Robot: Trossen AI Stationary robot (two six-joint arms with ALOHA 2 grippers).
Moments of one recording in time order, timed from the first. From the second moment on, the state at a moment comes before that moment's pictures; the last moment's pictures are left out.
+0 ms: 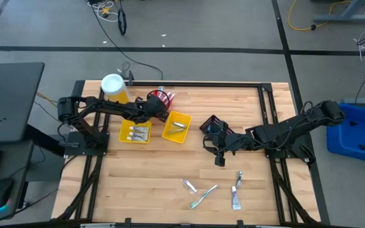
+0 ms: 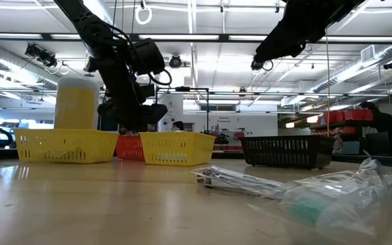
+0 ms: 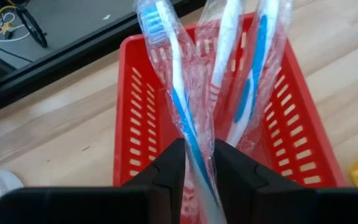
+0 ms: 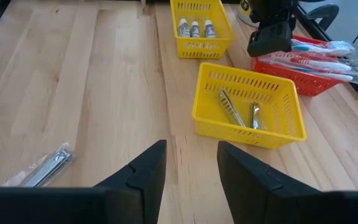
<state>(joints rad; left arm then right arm) 0.30 1.62 0.81 -0.19 -0.64 -0.57 0.29 1.28 0.83 -0.20 0.38 0.18</state>
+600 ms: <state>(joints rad) 0.30 1.62 0.81 -0.16 -0.71 -0.59 0.29 1.28 0.83 -0.20 0.38 0.18</state>
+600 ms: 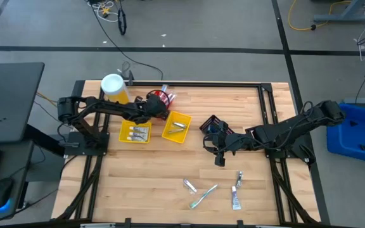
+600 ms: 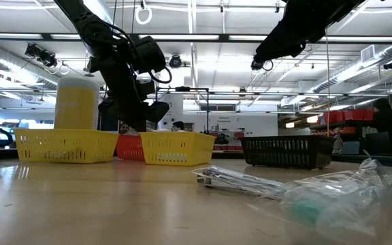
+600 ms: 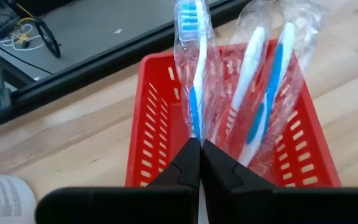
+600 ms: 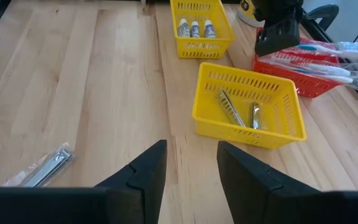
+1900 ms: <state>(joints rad) 0.35 1.61 0.83 -0.26 -0.57 -0.40 0.30 1.28 0.83 -0.20 0.38 0.18</state>
